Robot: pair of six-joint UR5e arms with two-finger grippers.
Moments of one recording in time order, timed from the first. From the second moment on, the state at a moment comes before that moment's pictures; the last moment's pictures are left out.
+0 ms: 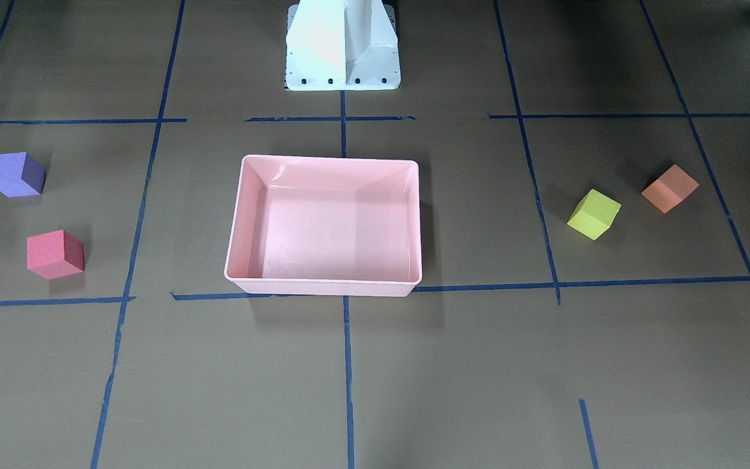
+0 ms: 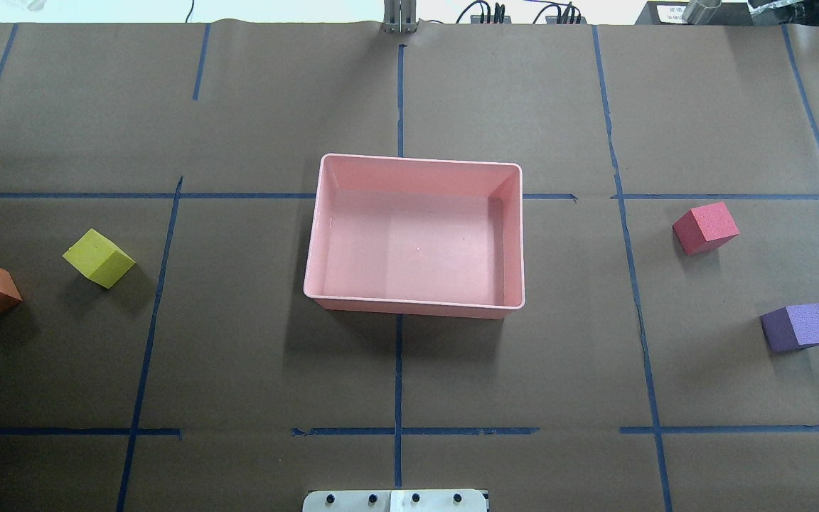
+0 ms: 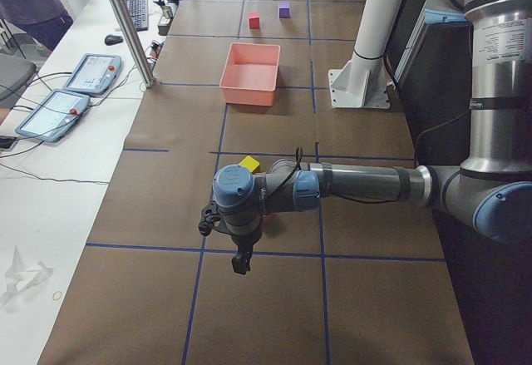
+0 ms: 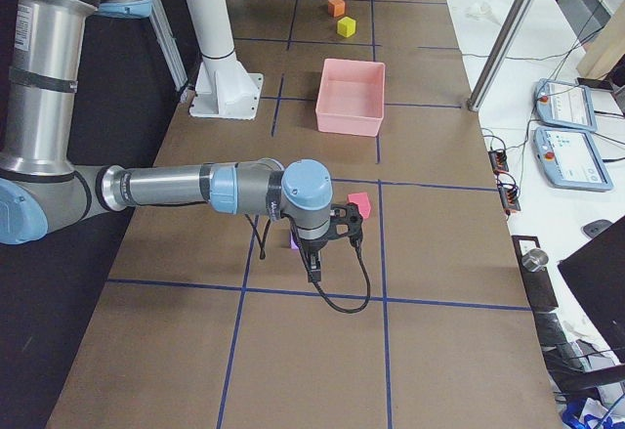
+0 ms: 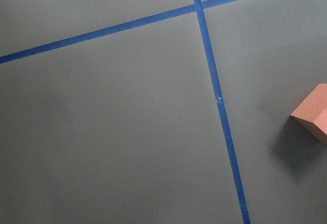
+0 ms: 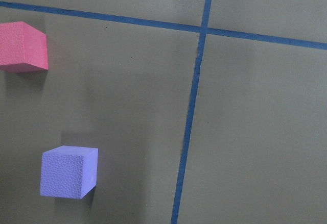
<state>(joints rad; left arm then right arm) -1.60 -1.47 -1.71 -1.43 -2.29 0.34 1.62 -1.80 1.92 -1.69 2.39 -0.18</state>
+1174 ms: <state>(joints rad) -1.60 -1.45 -1.73 -1.43 -2.29 0.34 1.17 -1.38 1.74 -1.46 2.28 0.38</state>
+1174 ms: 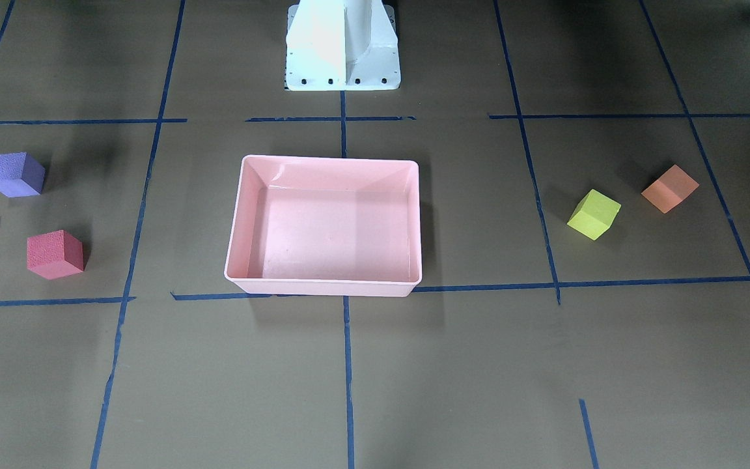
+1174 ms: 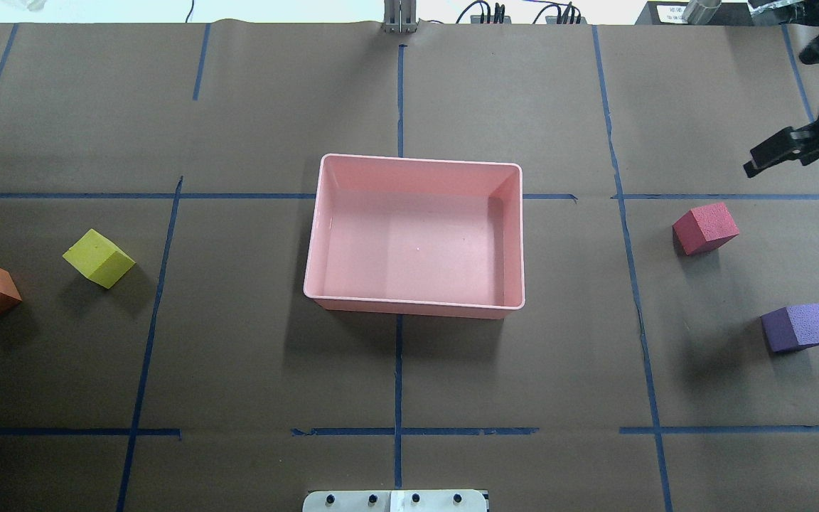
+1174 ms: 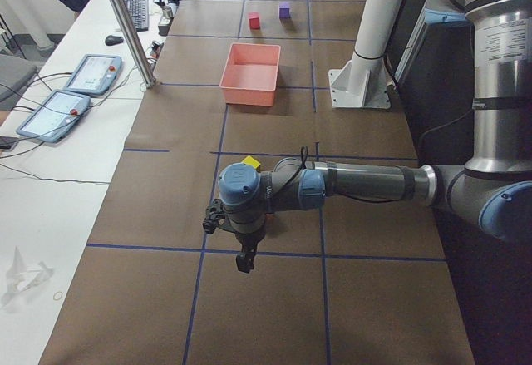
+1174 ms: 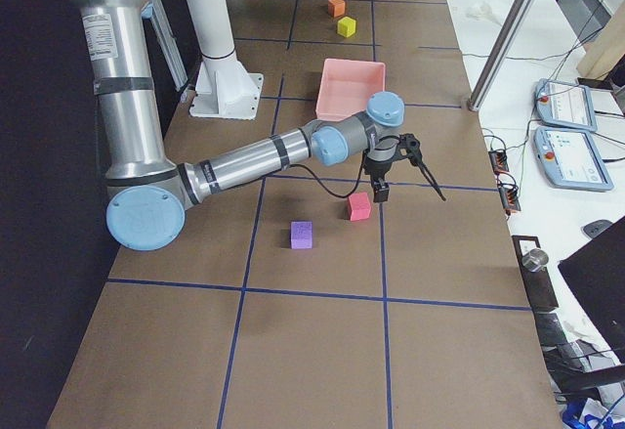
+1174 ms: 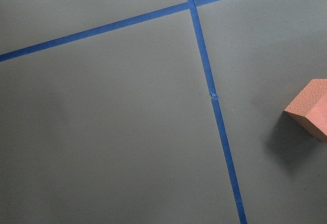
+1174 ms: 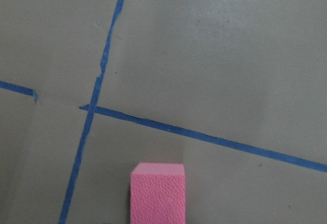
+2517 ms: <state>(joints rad) -1.60 -1.45 -1.74 -1.44 -2.29 0.34 1.00 -1.34 1.56 -1.40 2.18 0.46</state>
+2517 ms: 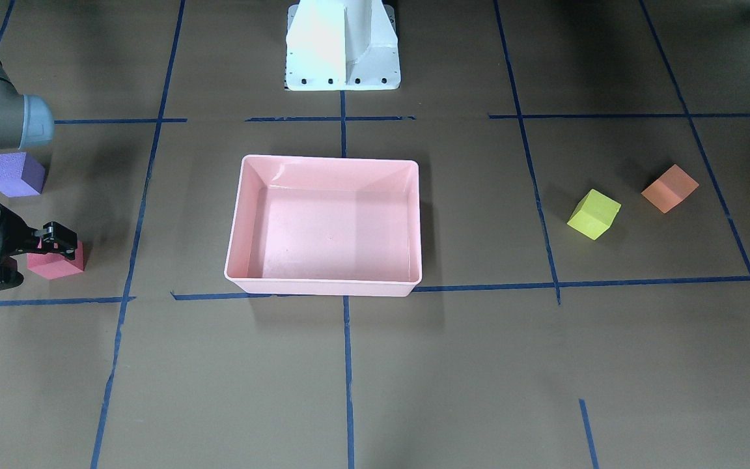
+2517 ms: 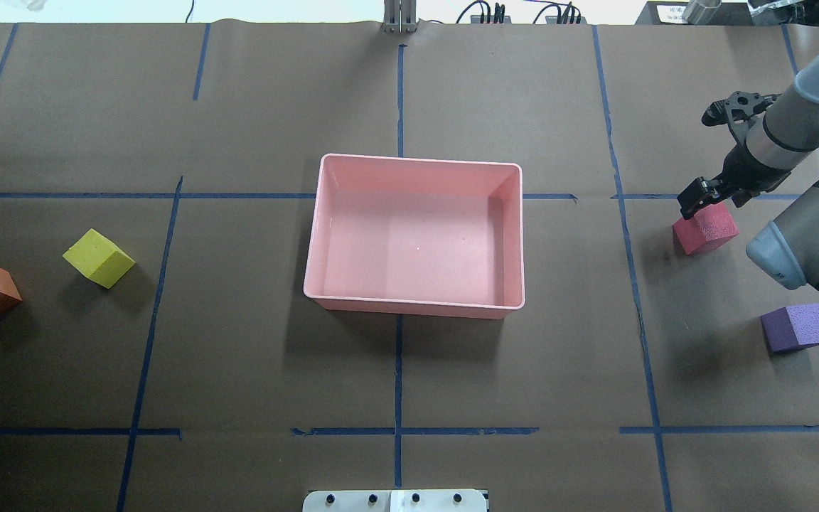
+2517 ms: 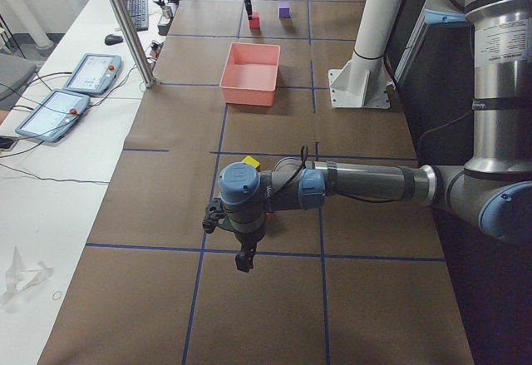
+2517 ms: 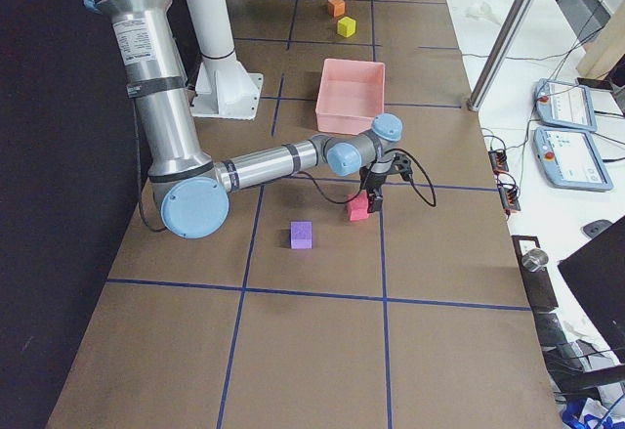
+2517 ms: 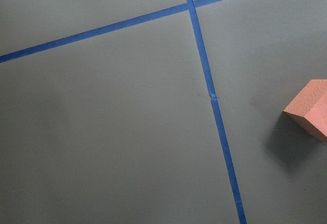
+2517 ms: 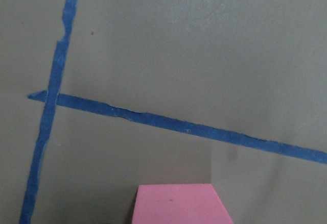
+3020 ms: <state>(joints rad) -1.60 -1.45 -1.74 -1.43 -2.29 0.34 0.95 -1.36 1.54 -1.40 2.16 0.46</state>
